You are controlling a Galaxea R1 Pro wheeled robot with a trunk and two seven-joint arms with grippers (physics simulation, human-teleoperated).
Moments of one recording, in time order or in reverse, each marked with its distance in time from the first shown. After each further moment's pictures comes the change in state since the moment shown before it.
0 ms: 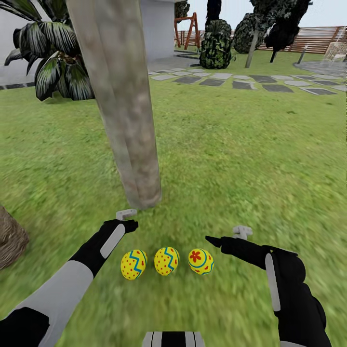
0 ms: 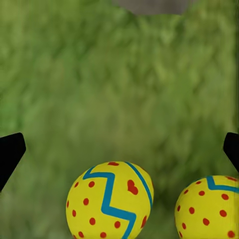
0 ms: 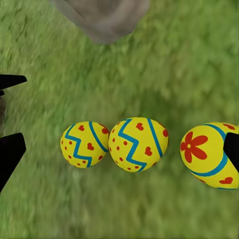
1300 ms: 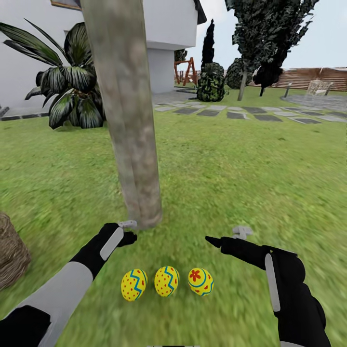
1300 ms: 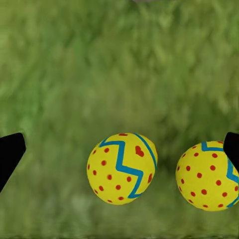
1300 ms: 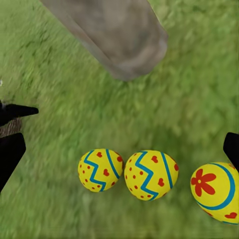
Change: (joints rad) left arm -0.001 0.000 0.012 0.075 0.010 0.192 0.002; right arm 0.002 0.002 0.001 0.000 -0.001 0.000 0.000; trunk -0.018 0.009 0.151
